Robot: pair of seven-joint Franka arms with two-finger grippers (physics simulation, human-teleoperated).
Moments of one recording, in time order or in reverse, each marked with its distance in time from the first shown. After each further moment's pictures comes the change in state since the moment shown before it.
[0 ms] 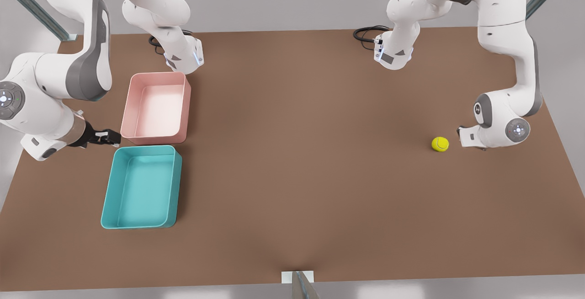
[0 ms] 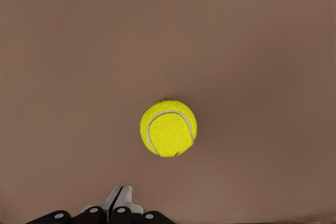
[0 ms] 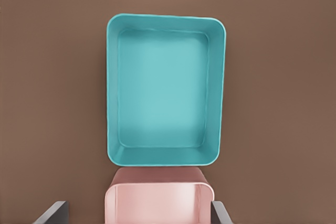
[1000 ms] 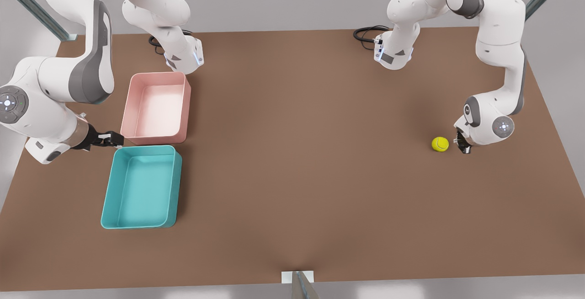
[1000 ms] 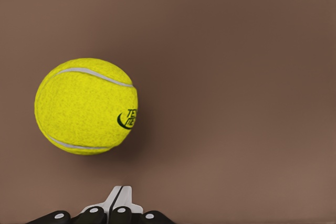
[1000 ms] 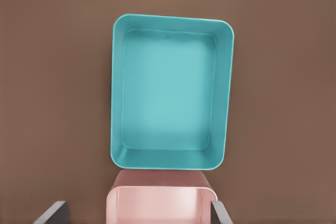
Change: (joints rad) left arm 0.051 0.106 0.020 -0.097 0.020 0.261 0.840; right arm 0.002 0.011 0.002 -0.003 0.011 0.010 -0.020
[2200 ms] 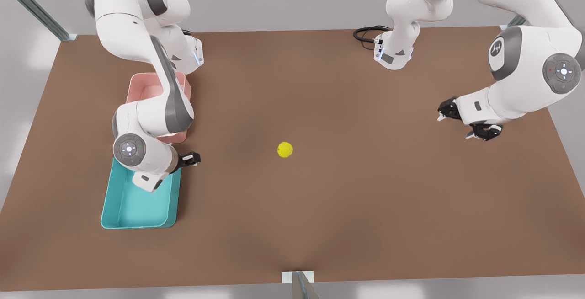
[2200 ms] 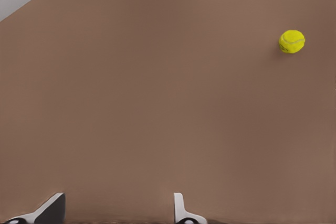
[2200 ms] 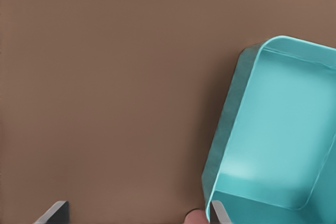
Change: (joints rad) left arm -0.327 -0.181 -0.104 0.934 -0.253 -1.064 -1.303; right arm 0.265 0.260 0.009 0.074 0.096 0.127 0.059
